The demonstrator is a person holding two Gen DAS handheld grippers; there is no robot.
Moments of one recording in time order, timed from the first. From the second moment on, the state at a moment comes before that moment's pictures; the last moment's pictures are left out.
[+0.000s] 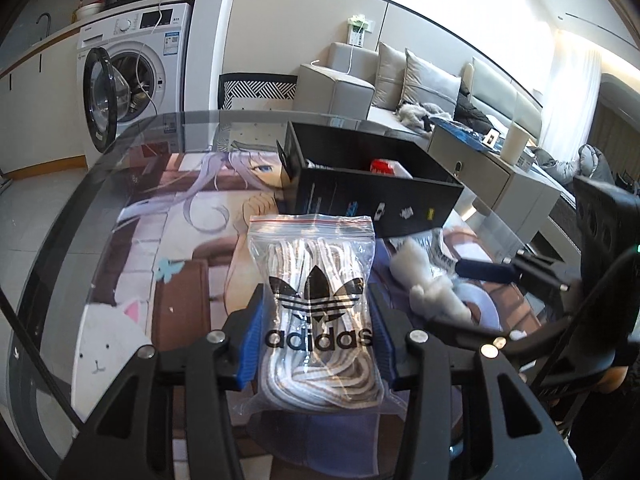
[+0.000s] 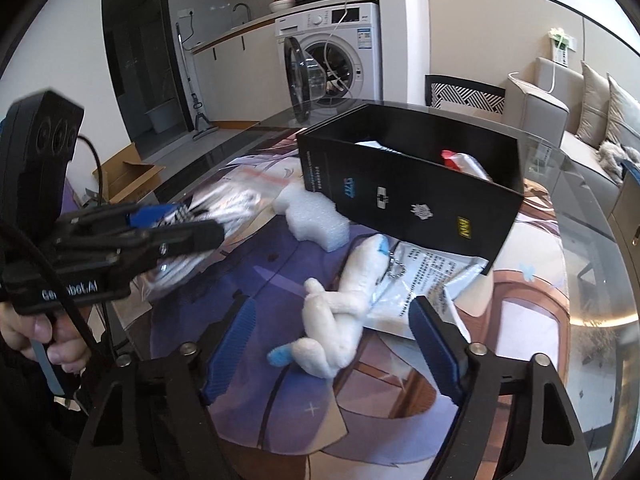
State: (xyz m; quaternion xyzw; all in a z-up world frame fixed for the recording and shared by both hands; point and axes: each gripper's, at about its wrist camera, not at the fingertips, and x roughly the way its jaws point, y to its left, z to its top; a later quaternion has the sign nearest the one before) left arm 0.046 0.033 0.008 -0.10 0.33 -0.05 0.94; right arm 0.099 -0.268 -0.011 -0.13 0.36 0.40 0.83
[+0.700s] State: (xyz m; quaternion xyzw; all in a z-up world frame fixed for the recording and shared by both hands) left arm 0.073 0.031 0.027 -0.10 0.31 -0.06 0.94; right arm 0.102 -0.269 -0.024 -0.12 0.36 0.41 0.83
